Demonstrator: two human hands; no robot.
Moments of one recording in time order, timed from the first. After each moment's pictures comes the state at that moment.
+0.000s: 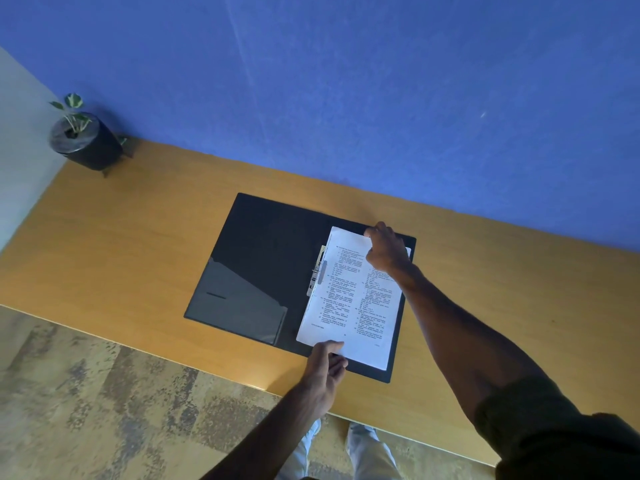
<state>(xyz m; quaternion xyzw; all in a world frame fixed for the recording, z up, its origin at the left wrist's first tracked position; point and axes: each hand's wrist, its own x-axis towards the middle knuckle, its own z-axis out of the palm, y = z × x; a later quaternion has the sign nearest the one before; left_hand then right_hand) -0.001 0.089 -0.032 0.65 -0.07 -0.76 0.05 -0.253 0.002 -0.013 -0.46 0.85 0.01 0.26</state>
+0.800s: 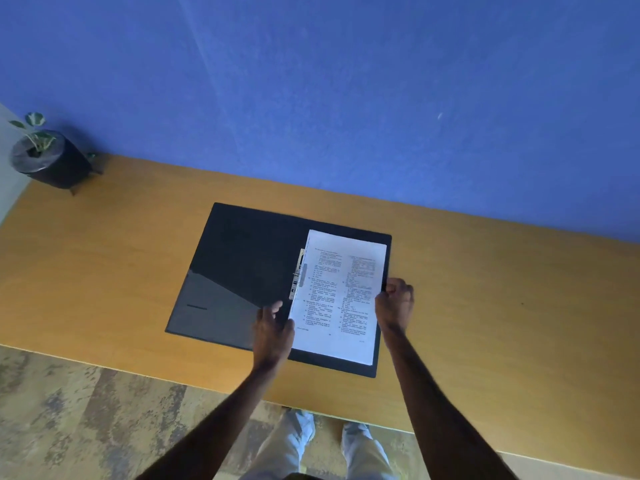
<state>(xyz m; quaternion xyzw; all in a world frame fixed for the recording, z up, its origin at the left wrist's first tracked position) 0.026 0.017 -0.055 0.60 -0.66 -0.44 0.05 -0.194 0.114 -0.029 -0.02 0.91 -0.35 0.23</state>
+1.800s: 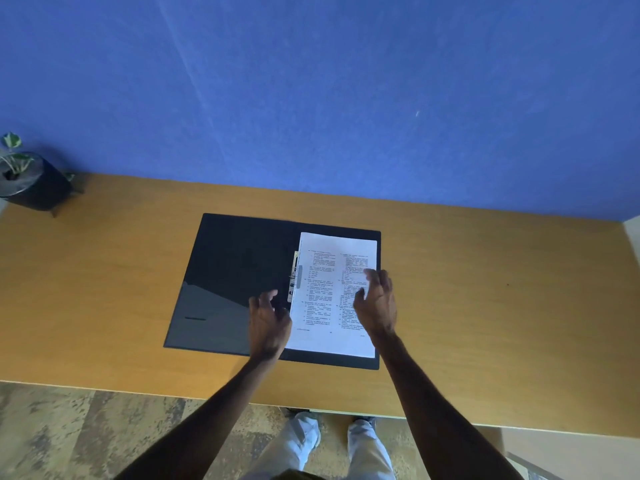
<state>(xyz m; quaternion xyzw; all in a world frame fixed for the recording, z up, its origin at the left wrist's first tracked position) 0.024 -0.012 -0.056 0.55 -0.73 -0.40 0.07 -0.160 0.114 -0.013 -0.26 0.93 -0.21 0.19</state>
